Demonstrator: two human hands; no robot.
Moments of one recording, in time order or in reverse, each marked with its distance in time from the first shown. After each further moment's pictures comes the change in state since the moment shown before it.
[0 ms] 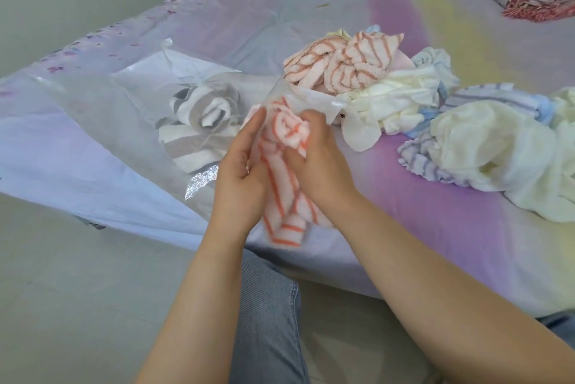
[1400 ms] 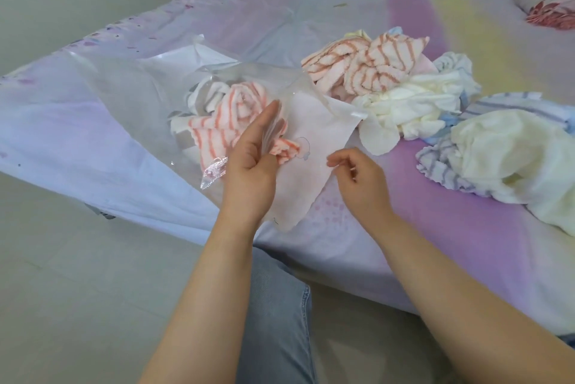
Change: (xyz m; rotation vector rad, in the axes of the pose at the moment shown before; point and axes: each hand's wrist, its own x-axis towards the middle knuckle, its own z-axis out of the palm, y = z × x) left_hand 0.008 0.008 -0.006 -0.158 0.015 -0.009; right_hand -0.017 0.052 -0.013 0.095 0.025 0.013
